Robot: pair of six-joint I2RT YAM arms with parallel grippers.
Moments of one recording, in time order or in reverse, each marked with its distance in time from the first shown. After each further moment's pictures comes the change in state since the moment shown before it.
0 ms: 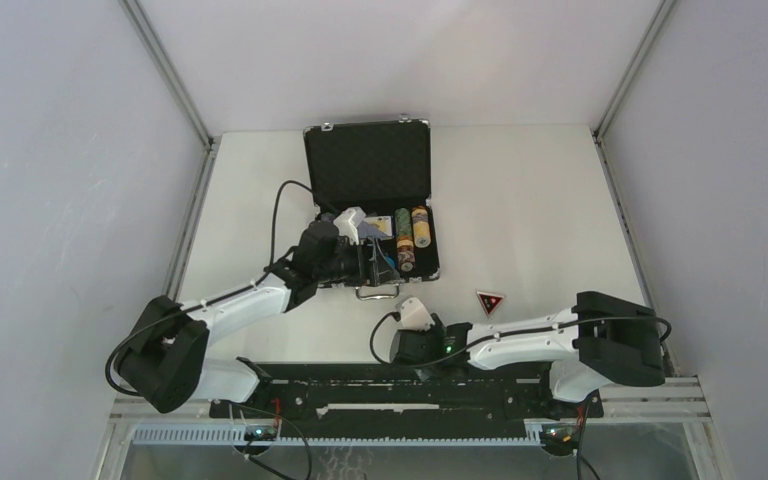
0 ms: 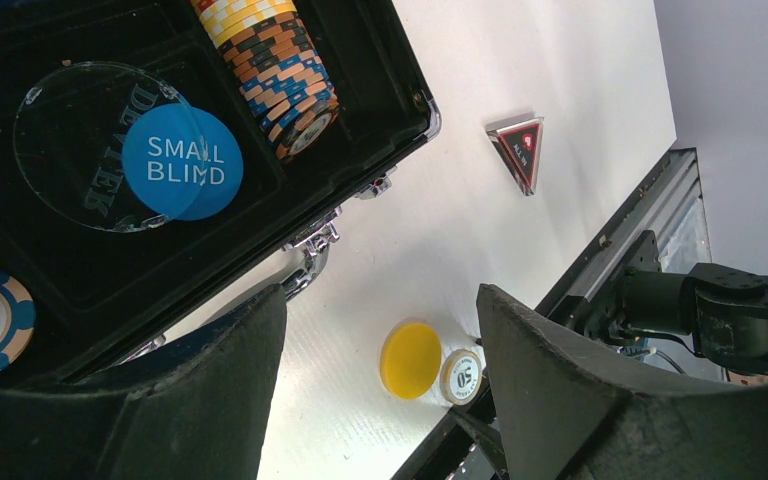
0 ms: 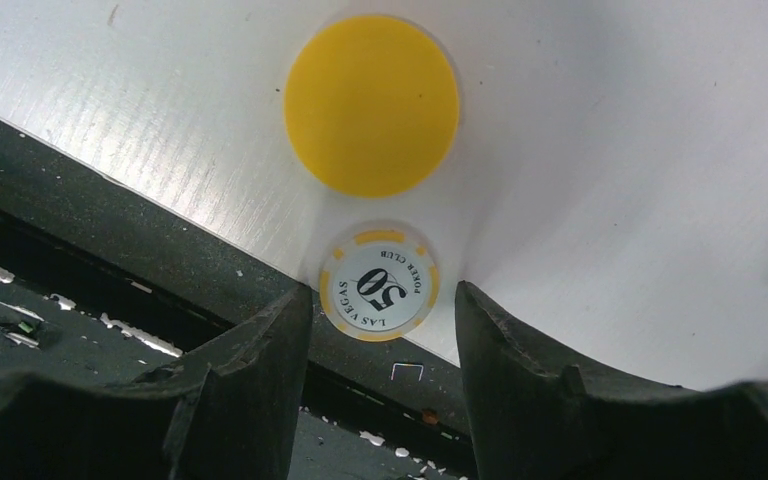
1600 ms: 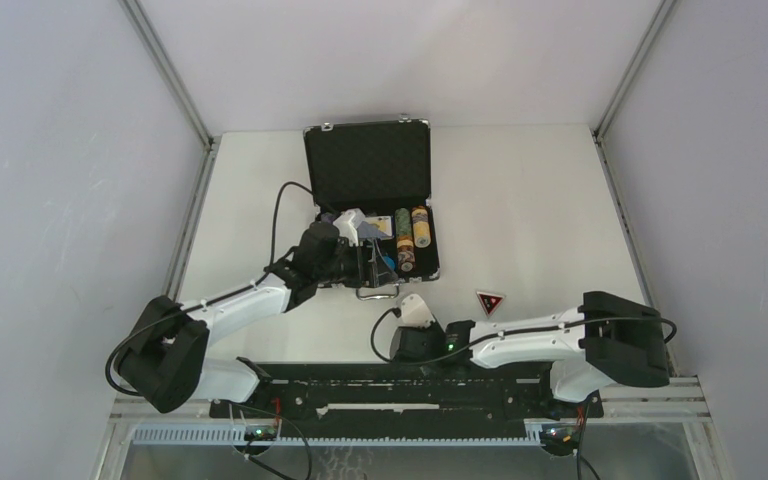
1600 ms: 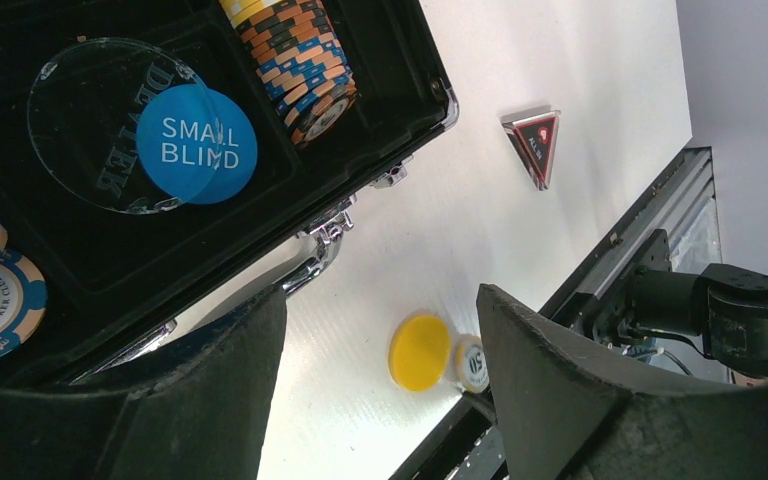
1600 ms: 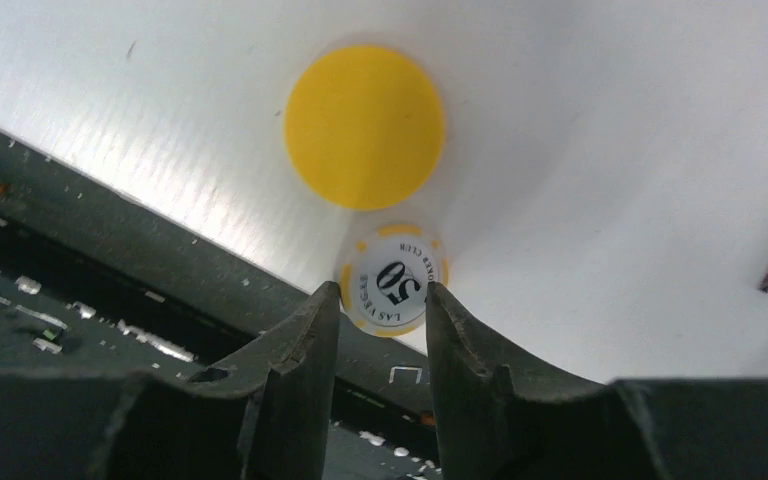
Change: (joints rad) left arm 0.000 0.000 0.000 -0.030 -0.013 0.000; right arm -0.018 -0.009 0.016 -0.015 0.003 -0.005
